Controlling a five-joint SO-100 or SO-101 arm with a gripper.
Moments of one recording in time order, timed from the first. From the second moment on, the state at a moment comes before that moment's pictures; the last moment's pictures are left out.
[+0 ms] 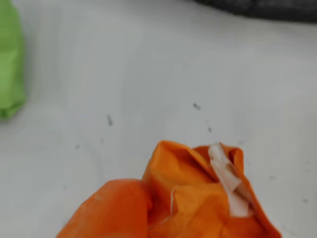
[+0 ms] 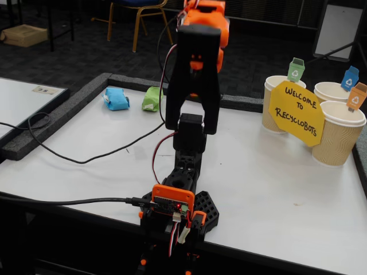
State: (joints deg) arm -10.1 98.9 94.0 78.5 -43.2
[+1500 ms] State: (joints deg) arm 27.4 179.7 122.9 81.8 -25.6
